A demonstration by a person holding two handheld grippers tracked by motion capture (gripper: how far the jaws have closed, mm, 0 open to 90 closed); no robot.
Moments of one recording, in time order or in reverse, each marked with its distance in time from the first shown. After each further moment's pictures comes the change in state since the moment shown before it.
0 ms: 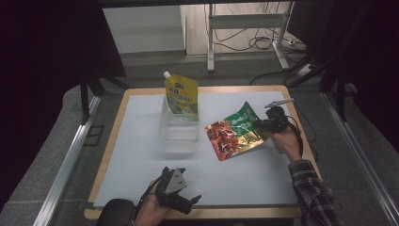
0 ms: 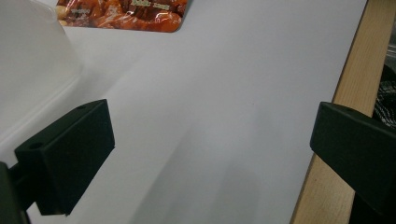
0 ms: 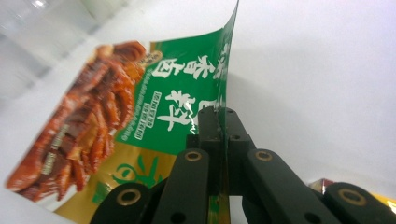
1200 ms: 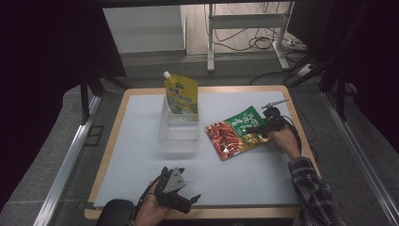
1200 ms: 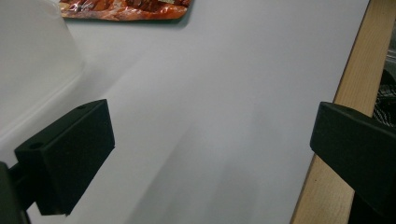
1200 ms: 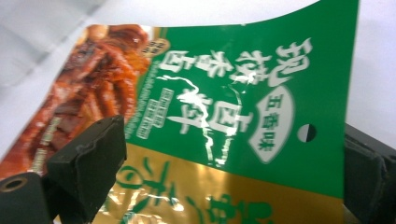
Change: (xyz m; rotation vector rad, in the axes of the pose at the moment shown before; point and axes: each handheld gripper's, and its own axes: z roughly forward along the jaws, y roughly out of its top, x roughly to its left) left arm 0.002 -0.001 0.000 0.000 -0.005 -0.017; right arm -0.022 -0.007 0.033 0.076 0.135 0.035
